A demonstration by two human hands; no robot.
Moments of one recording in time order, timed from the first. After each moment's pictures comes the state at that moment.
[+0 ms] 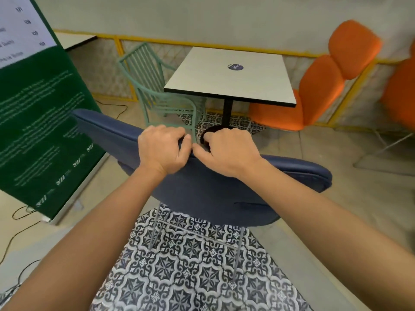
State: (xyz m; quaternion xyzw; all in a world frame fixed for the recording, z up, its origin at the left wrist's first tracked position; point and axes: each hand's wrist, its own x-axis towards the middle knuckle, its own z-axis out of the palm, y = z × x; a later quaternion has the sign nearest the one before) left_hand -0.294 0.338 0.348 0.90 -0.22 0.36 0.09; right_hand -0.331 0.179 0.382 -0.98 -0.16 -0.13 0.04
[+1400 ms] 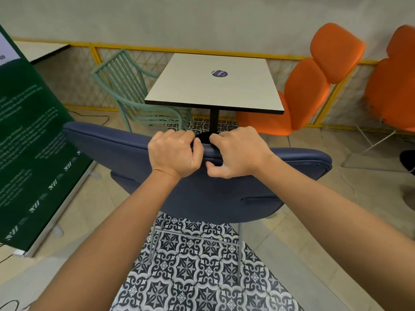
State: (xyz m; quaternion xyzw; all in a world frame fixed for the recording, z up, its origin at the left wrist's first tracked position) left_hand -0.204 0.270 0.338 0.86 -0.21 0.46 0.09; right_hand -0.248 0.111 0.380 -0.95 -0.23 -0.18 -0.07
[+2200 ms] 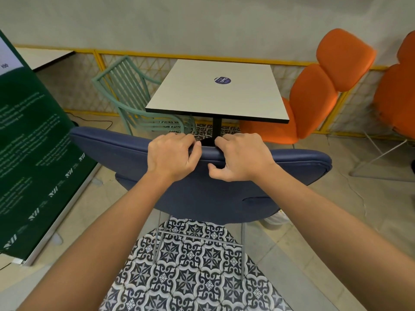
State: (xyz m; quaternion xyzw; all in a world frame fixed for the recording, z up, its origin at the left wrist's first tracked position) left_hand -0.157 0.261 0.346 0.89 -0.24 0.37 0.08; right_hand -0.200 0.086 0.372 -0.95 -0.19 -0.22 -0.02
